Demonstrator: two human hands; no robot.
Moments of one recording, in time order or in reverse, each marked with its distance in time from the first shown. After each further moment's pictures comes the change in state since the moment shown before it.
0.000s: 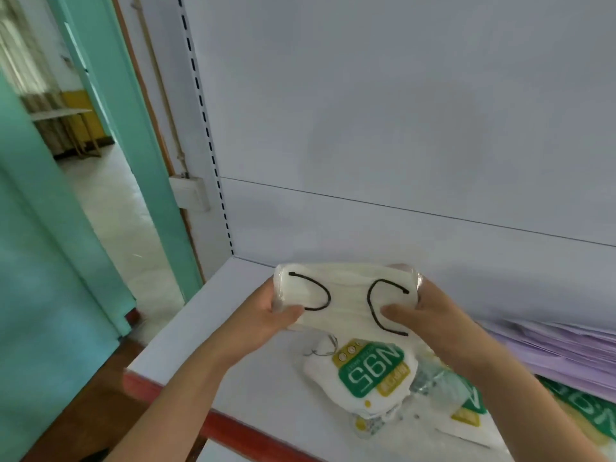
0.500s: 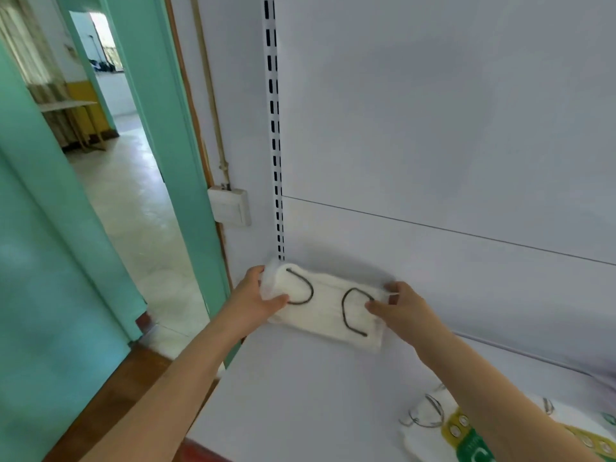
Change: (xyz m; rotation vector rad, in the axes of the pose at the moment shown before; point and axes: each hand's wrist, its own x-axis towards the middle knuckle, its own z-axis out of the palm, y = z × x) left_hand 0.073 -0.065 -0.151 0.337 0.283 -0.266; right_hand 0.144 -0.008 0.129 -0.223 0.186 0.339
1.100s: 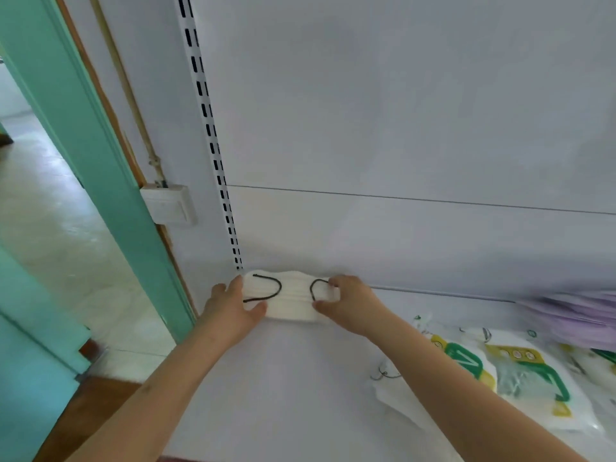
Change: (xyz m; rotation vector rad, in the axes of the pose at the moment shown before) left_hand -0.008 0.006 0.021 0.448 -0.132 0.009; right_hand -0.030 -0.008 0.023 -0.363 -0.035 -0.062
